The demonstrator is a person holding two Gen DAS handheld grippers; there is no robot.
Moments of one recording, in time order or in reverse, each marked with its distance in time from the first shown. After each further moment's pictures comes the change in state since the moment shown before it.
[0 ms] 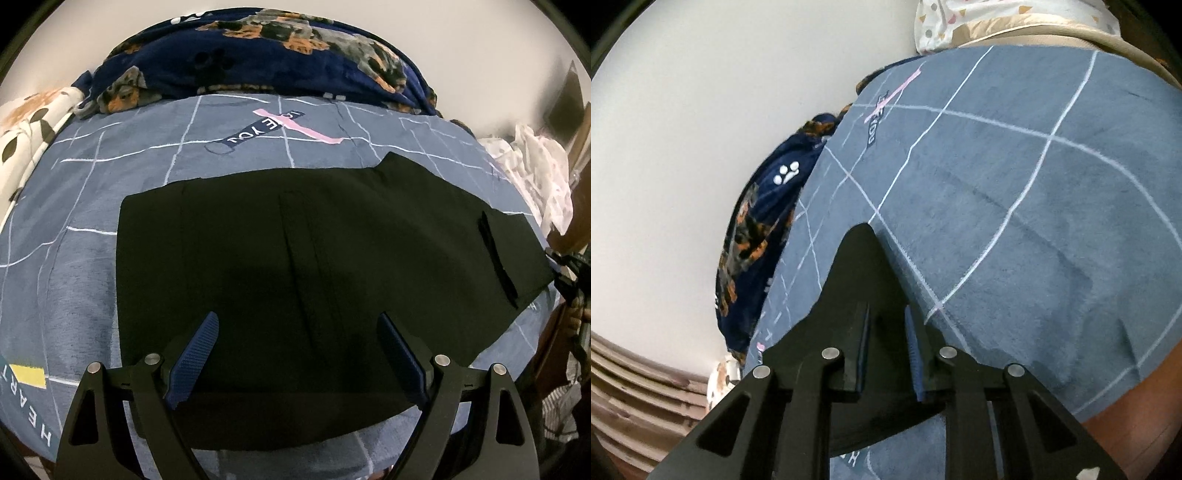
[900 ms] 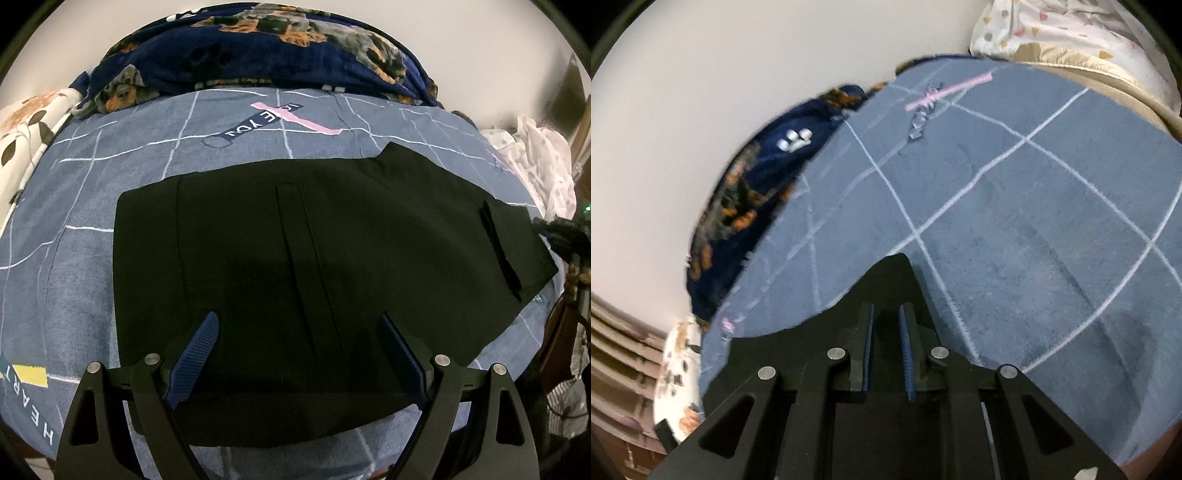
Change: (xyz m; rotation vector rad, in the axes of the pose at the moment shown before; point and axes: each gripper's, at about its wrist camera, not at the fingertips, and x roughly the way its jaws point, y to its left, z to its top) left arm 0.003 -0.002 -0.002 0.019 0.021 0.017; right arm 0.053 0.041 0.034 -0.224 0.087 -0.151
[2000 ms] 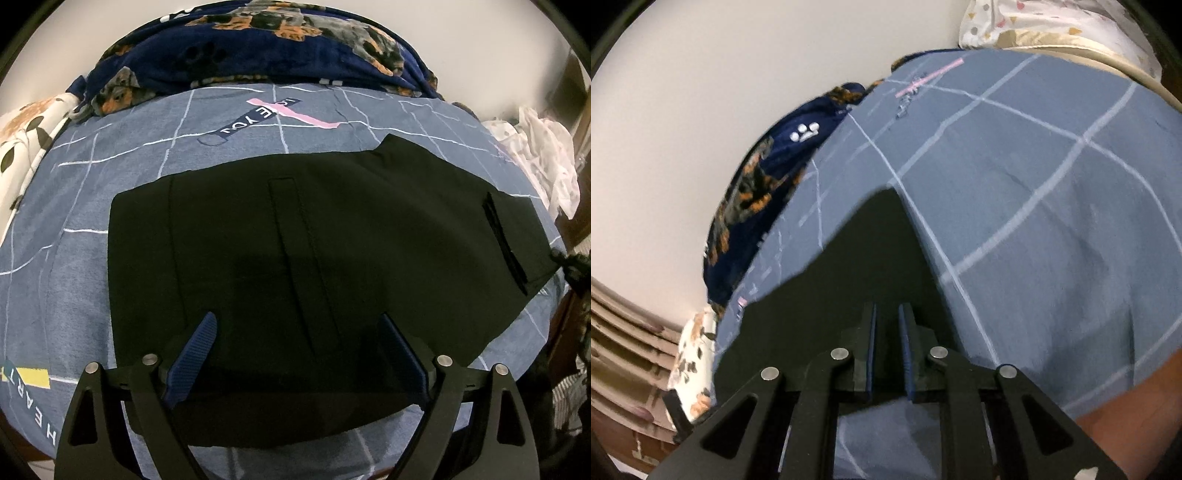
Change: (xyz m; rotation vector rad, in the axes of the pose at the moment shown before) left arm 0.004 -0.008 -0.001 0.016 0.016 0.020; right arm -0.040 -0.032 -0.068 0.022 -0.029 0.070
